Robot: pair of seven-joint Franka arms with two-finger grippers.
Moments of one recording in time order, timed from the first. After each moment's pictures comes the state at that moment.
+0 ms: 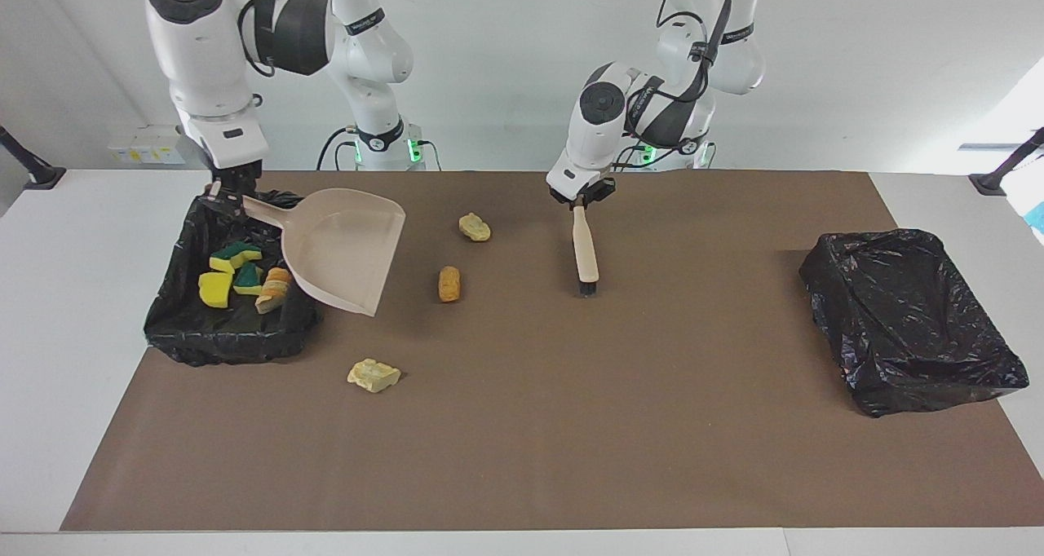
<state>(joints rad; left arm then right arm) -0.75 -0.03 -0.02 -2.30 -0.18 2.06 -0.65 -0.28 -0.11 0.28 -1.89 -0.21 1.78 -1.32</state>
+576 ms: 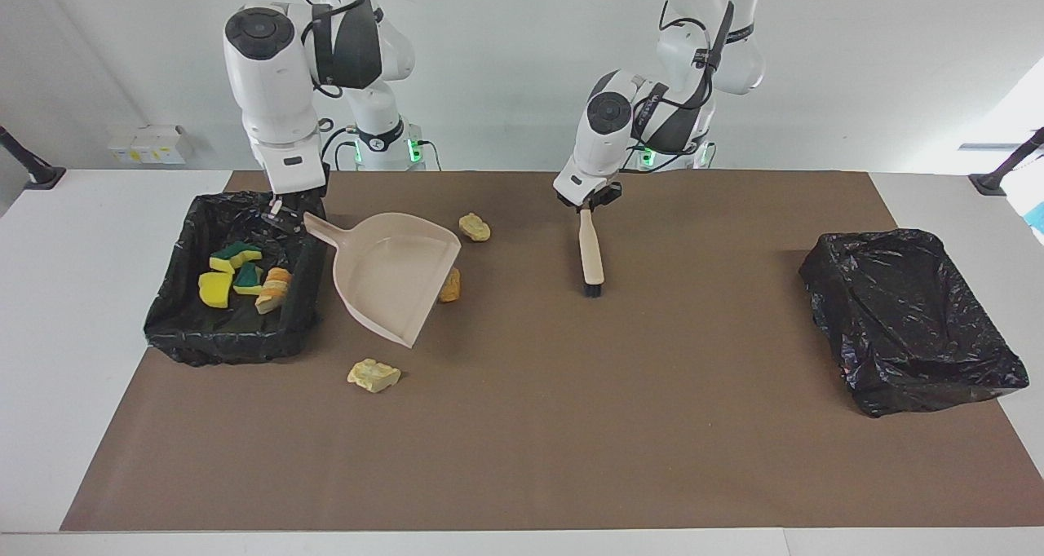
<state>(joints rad) -0.74 -0.03 0.01 -2.32 -0.18 2.07 -0.59 -0.14 0.01 0.28 -1.89 -0.07 1.85 -0.64</state>
